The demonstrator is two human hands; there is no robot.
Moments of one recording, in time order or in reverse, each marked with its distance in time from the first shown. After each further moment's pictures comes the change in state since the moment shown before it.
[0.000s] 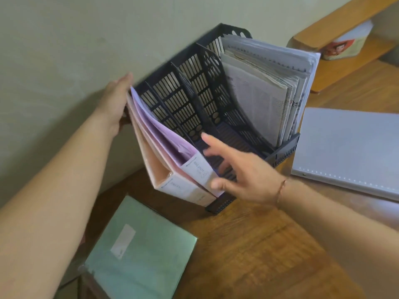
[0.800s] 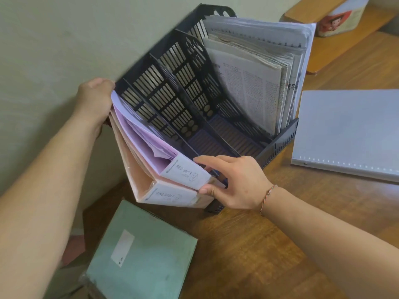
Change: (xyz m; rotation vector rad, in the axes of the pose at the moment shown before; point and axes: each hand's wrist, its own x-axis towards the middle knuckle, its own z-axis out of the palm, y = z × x) left_hand 0.006 0.001 0.013 0.201 0.158 0.185; right_hand -0.005 0.032 0.049 -0.144 0.302 0.003
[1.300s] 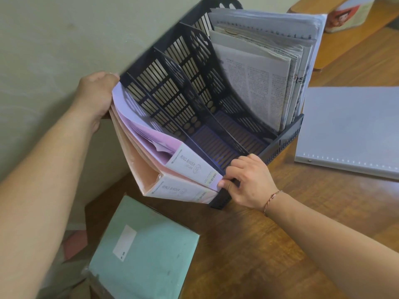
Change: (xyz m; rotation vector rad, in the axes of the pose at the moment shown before) left_hand 0.001 -0.001 -0.007 -0.004 -0.047 0.019; right_hand -0.029 0.037 0.034 -0.206 0.076 0.031
